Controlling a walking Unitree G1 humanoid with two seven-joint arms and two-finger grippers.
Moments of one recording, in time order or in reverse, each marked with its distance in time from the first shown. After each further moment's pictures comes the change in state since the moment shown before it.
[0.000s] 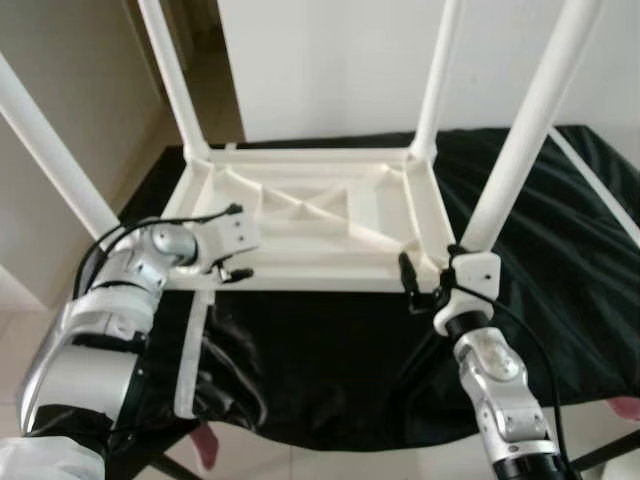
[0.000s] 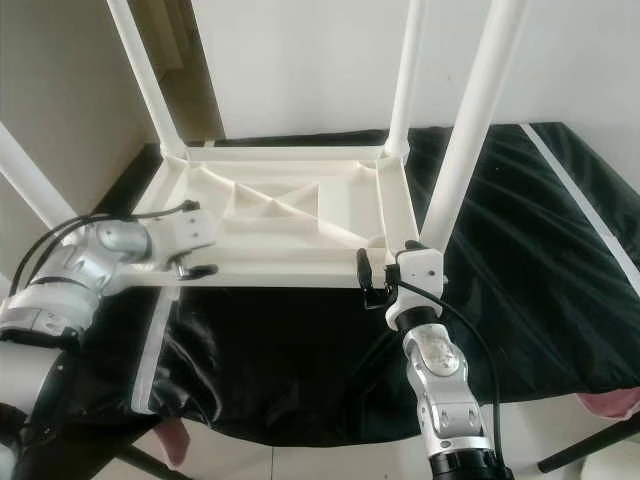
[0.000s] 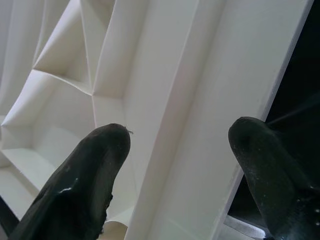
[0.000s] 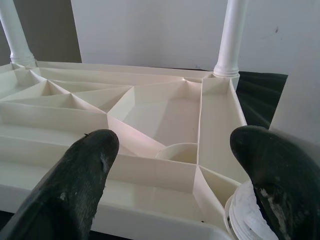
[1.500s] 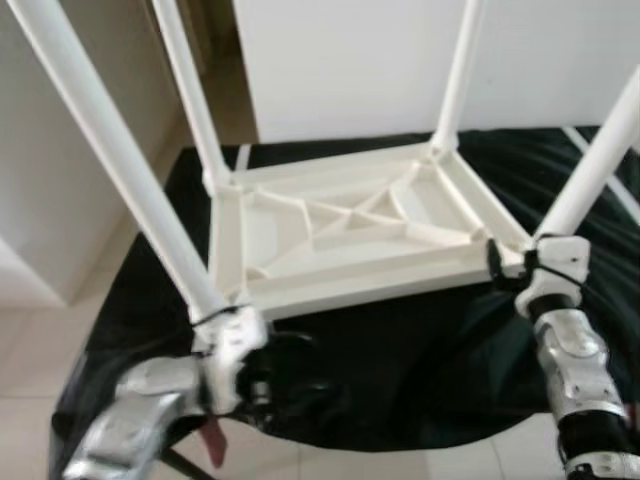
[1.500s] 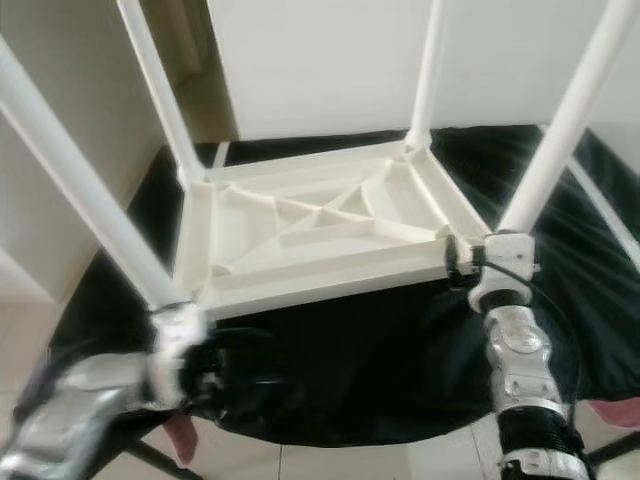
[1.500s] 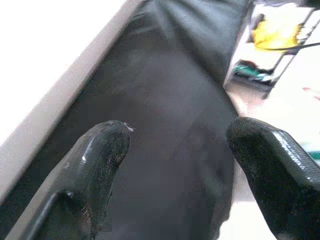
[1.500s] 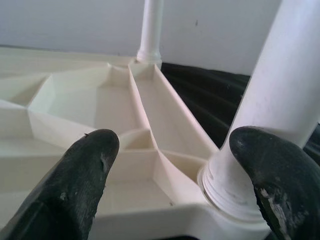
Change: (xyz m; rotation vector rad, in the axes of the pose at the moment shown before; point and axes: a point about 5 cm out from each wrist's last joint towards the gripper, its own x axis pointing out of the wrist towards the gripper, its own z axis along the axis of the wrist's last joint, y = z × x) left arm -0.069 -0.148 0.014 -0.569 -0.685 -0.326; right arm 0.016 -0.098 -0.011 -0.154 0.035 -0.177
